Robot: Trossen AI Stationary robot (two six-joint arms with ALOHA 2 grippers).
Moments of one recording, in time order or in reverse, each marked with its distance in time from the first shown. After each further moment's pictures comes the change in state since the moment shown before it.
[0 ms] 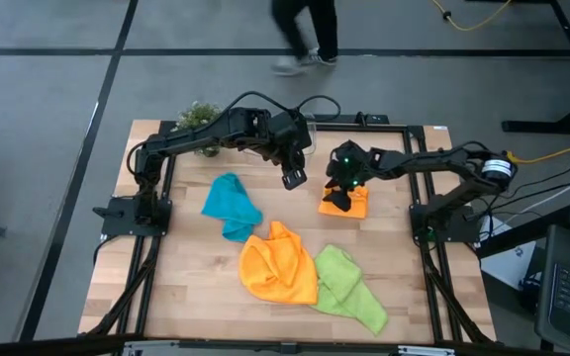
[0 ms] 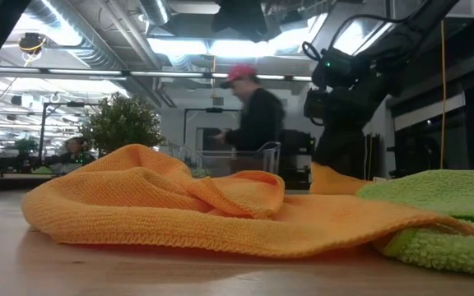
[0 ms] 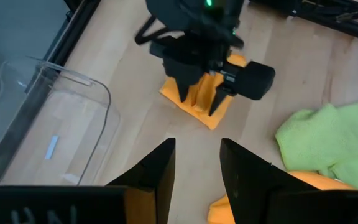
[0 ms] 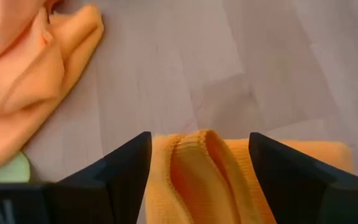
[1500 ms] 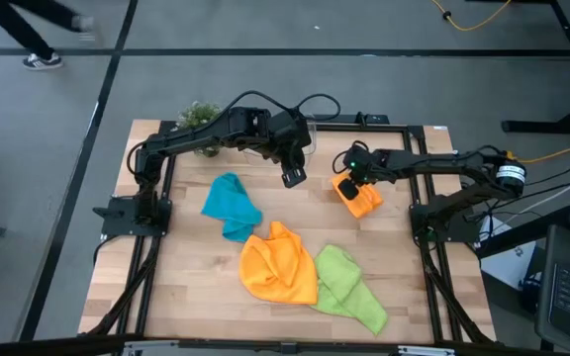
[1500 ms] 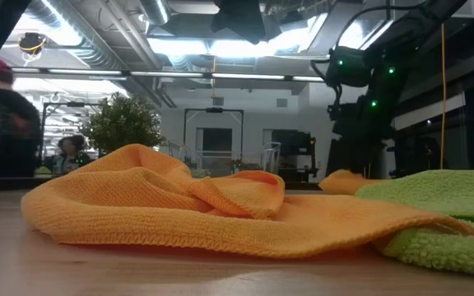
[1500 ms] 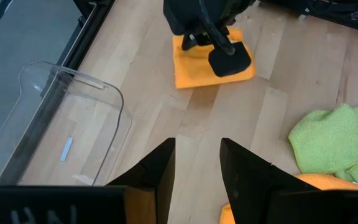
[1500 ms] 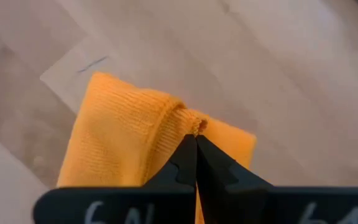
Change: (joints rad) left arm 0.004 0.000 0.000 0.000 -0.035 0.027; right arm 0.009 -0.132 0.000 -0.344 0.645 0.298
